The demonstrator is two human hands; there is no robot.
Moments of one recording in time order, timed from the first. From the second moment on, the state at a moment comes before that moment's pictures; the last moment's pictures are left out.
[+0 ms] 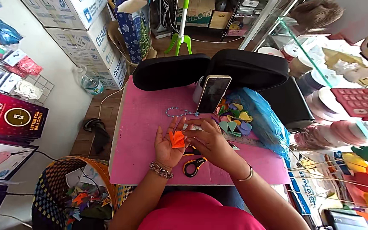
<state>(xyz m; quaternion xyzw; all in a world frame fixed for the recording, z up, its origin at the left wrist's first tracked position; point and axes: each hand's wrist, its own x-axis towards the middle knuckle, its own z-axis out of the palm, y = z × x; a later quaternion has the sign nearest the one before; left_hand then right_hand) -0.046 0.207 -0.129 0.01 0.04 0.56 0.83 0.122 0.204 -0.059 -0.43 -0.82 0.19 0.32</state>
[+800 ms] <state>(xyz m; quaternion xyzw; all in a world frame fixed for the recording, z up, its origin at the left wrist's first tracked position) -0.048 0.357 -0.085 0.19 0.48 0.64 0.57 0.208 0.138 -0.161 -0.60 -0.66 -0.04 0.46</state>
